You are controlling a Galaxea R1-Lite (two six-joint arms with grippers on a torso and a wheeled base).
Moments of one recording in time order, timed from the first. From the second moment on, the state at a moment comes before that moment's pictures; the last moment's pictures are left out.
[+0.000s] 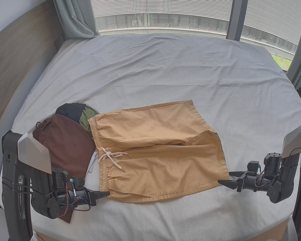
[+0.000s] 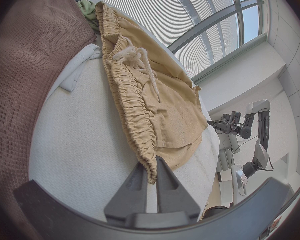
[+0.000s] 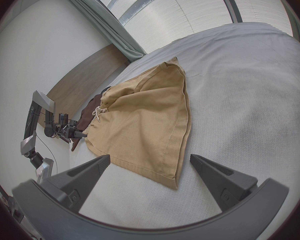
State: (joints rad) left arm -0.09 2.51 -0.31 -1.55 -0.75 -0.22; right arm -0.02 2.38 -0.28 -1.54 0.74 0.02
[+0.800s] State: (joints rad) left arm -0.10 2.52 -0.31 -1.55 -0.75 -0.21; right arm -0.01 2.46 -0.34 -1.54 0.73 0.03
